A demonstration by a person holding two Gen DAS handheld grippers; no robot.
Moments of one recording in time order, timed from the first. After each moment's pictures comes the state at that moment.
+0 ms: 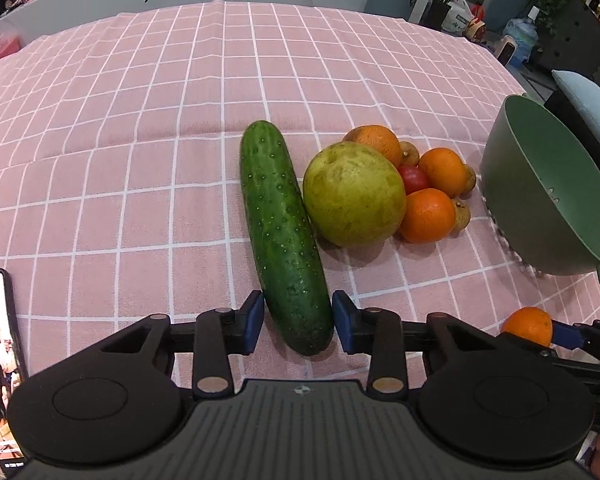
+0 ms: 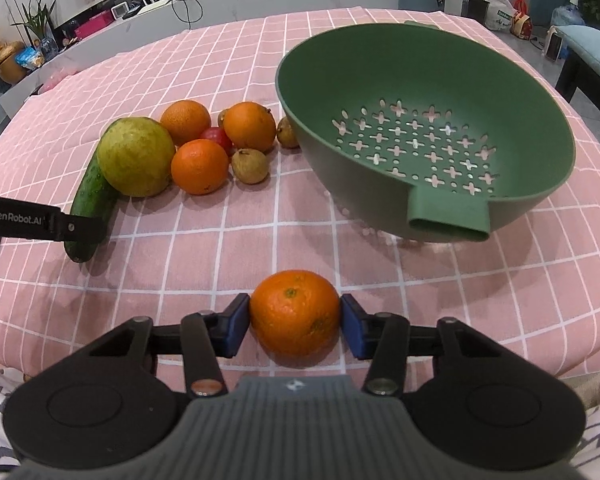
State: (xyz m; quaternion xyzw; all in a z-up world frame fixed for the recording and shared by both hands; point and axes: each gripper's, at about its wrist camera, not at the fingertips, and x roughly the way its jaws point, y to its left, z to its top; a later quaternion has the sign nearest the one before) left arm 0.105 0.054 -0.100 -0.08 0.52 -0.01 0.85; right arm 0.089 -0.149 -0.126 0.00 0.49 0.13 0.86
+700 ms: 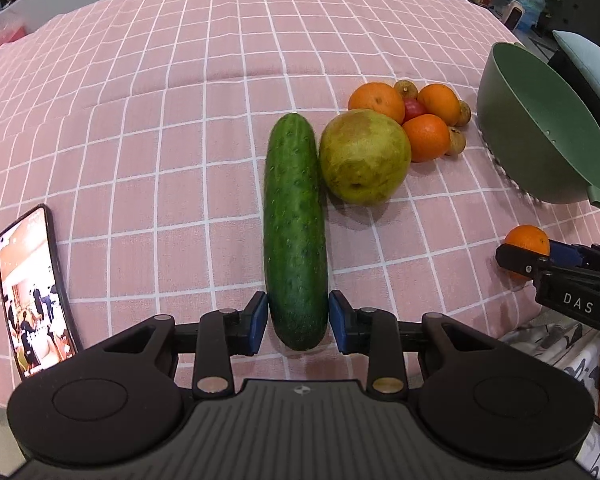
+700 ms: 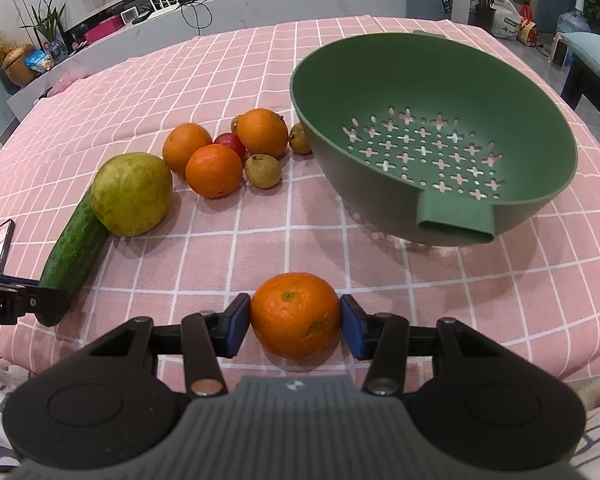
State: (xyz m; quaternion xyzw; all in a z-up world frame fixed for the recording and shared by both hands) left arm 0.056 0.058 -0.084 -0.05 0.57 0.00 0.82; right arm 0.083 -0.149 -0.122 0.00 0.48 0.15 0.86
